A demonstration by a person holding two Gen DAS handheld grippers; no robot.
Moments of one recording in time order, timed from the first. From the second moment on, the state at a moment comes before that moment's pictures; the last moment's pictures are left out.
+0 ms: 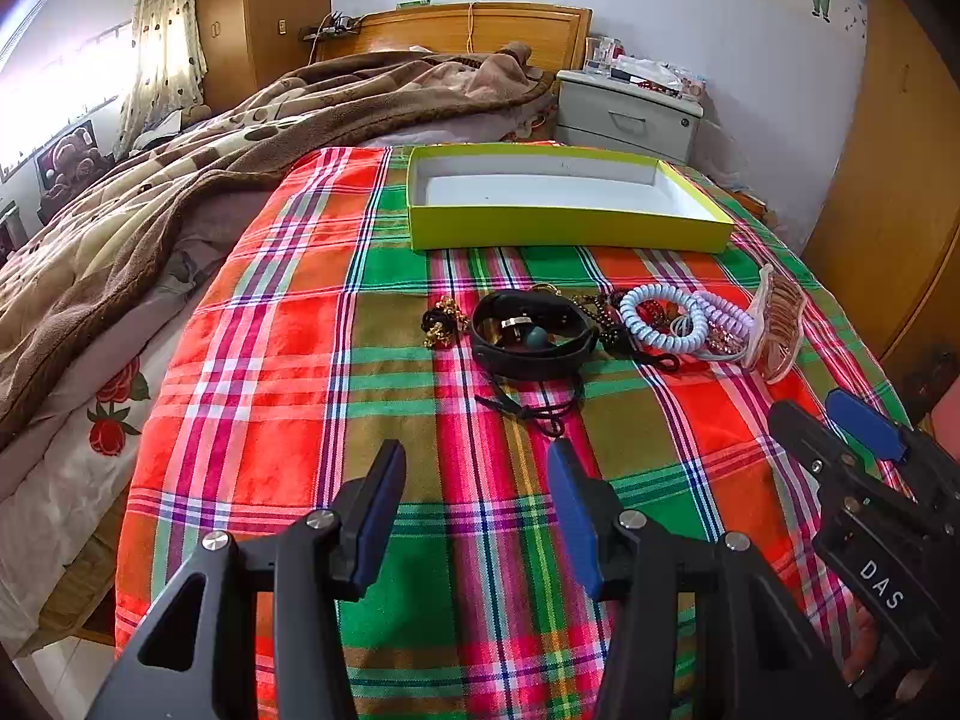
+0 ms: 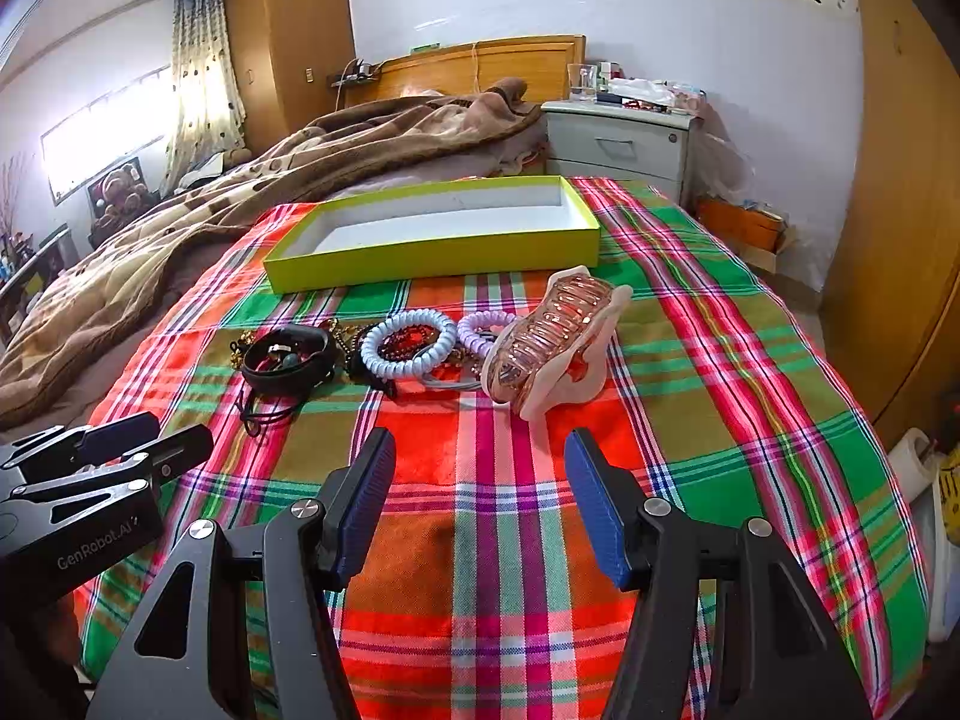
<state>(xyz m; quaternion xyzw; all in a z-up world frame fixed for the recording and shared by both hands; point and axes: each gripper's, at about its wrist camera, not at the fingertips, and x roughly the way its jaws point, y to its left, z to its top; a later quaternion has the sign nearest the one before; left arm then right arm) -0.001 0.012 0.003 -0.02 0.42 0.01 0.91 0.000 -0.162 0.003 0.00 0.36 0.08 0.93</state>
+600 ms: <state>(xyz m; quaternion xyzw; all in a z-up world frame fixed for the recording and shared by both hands) -0.002 0.017 0.005 -0.03 0.41 0.02 0.91 -0.001 -0.160 0.002 0.00 0.36 0.08 0.93</state>
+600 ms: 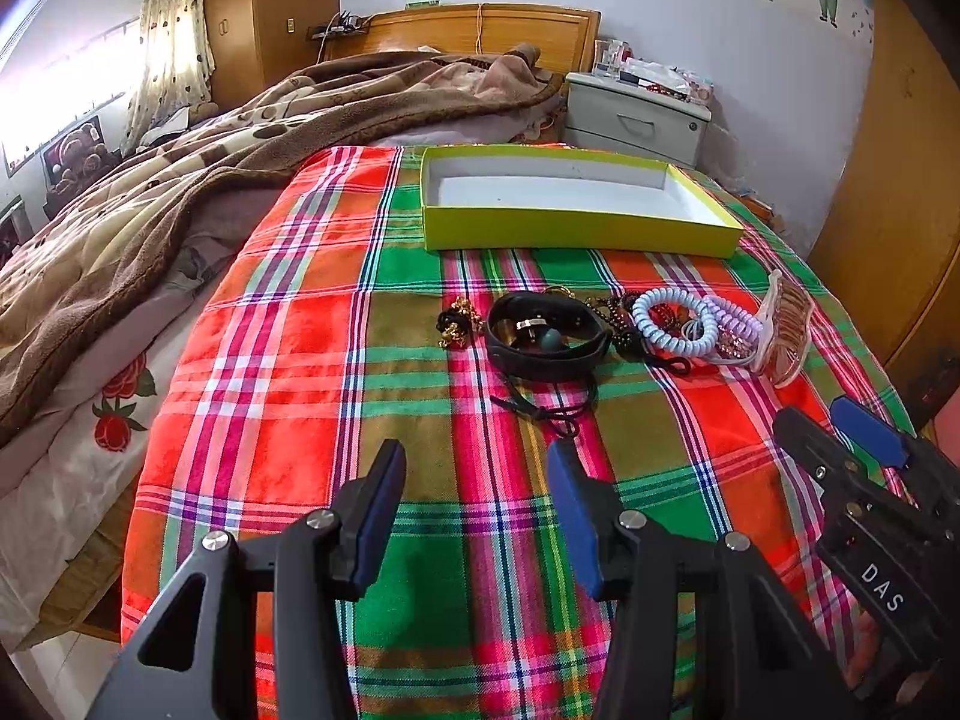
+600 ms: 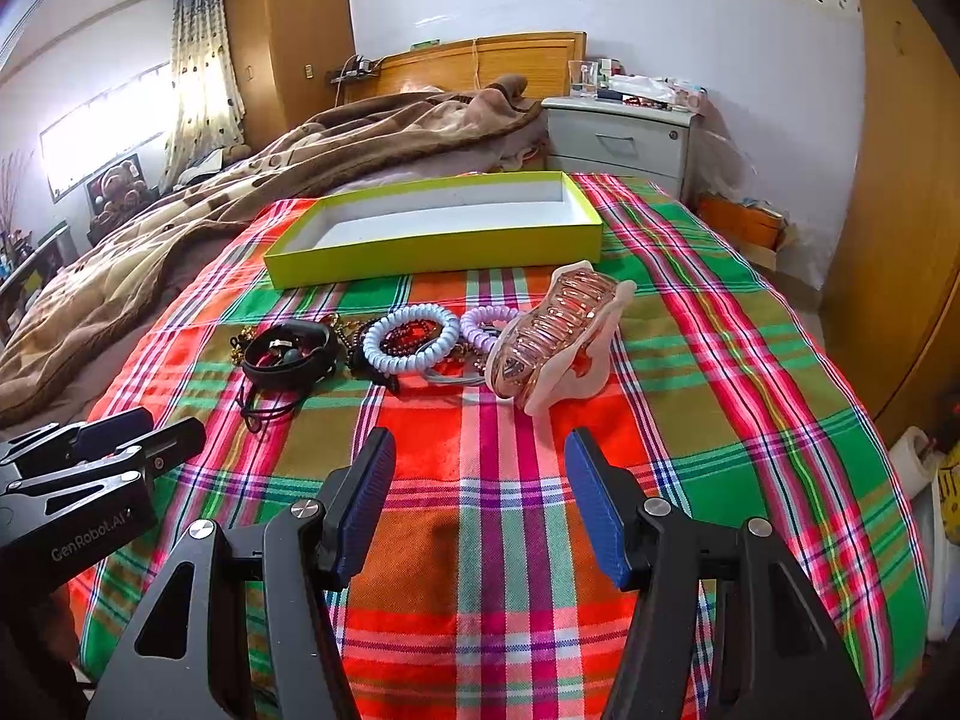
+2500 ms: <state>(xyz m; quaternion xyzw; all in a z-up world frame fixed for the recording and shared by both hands) 0.023 0.046 0.002 -0.08 0.43 -0.03 0.90 0.047 -0.202 0.012 0.10 0.37 0.05 0.92</state>
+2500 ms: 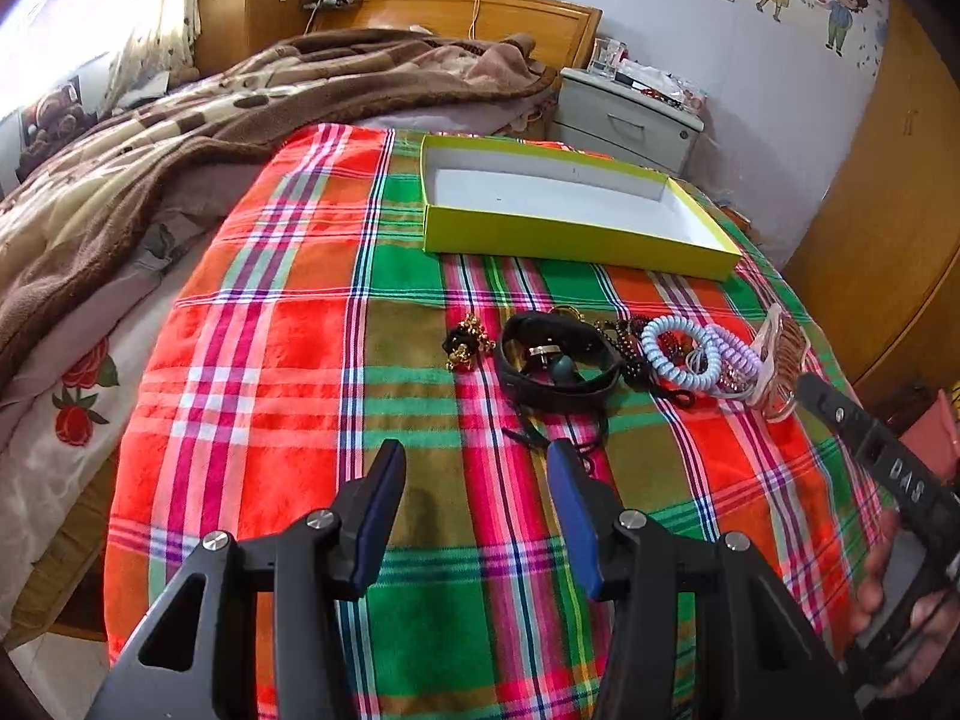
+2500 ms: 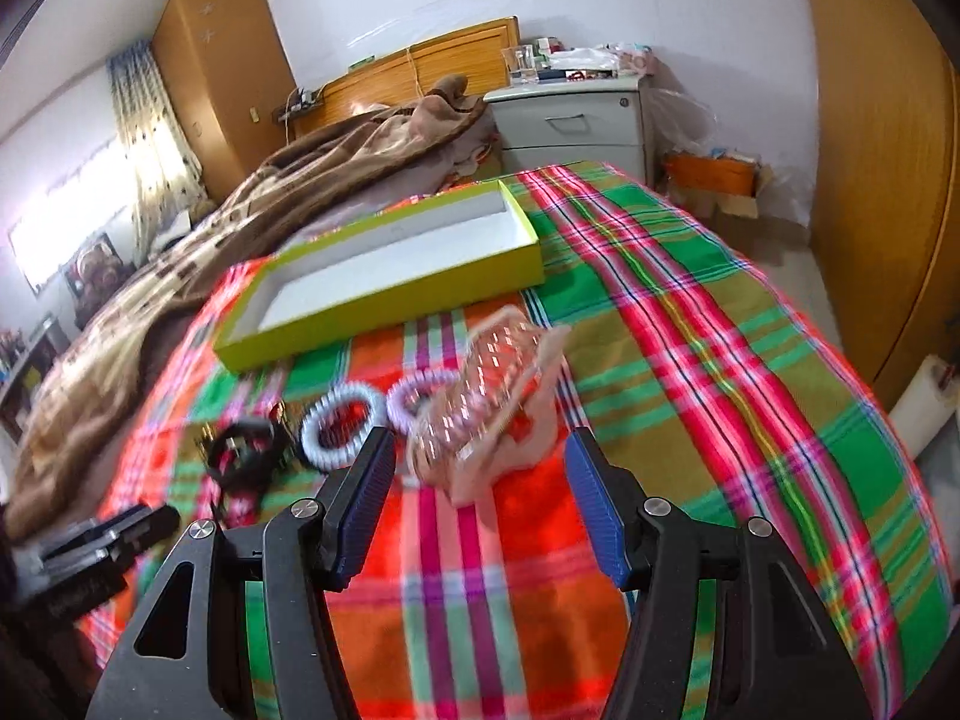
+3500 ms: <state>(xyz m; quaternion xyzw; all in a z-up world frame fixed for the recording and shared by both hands) 0.076 0.072 -0.008 -0.09 0.47 -0.03 0.88 0.084 -0.218 0.008 0.10 0.38 0.00 0.92</state>
